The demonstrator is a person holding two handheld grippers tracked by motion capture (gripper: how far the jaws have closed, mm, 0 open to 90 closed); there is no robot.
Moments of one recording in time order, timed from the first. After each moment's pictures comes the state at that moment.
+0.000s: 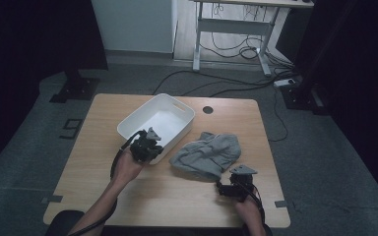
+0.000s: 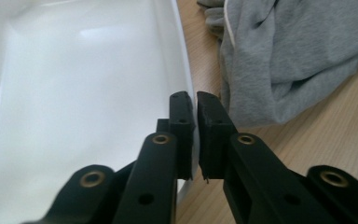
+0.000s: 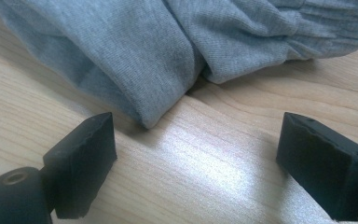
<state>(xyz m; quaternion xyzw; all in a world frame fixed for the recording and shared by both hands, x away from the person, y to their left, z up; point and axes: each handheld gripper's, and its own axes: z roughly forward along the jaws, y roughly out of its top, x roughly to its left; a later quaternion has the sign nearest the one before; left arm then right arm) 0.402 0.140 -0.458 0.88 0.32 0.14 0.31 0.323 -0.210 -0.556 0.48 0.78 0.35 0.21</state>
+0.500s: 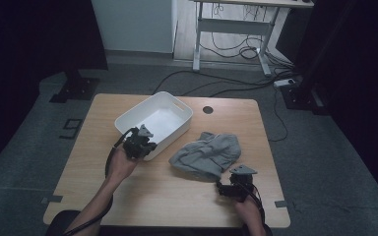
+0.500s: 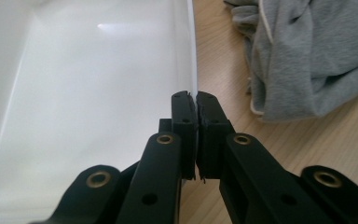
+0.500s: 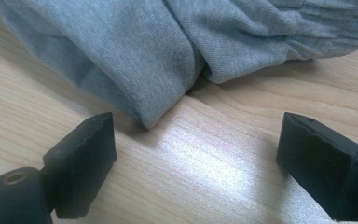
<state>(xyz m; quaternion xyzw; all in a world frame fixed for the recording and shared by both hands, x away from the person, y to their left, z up) 0.413 0.166 -0.460 0.87 0.34 0.16 0.31 0.323 -0.210 -0.556 0.48 0.78 0.35 0.21</state>
